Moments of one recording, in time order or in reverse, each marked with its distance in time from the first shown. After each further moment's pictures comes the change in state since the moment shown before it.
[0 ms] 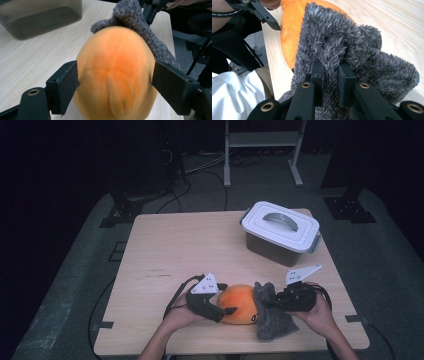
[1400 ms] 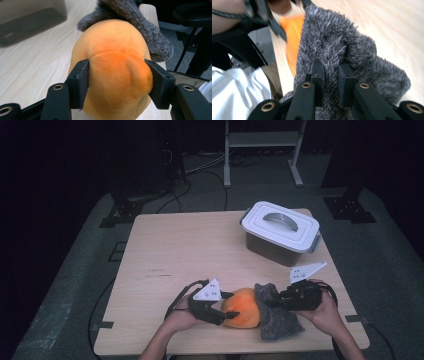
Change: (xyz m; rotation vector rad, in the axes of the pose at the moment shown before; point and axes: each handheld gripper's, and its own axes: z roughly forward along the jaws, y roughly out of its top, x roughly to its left) left arm -0.015 0.004 0.003 0.015 -0.070 0.116; right arm 0.012 0.013 -0.018 0.009 0.007 -0.049
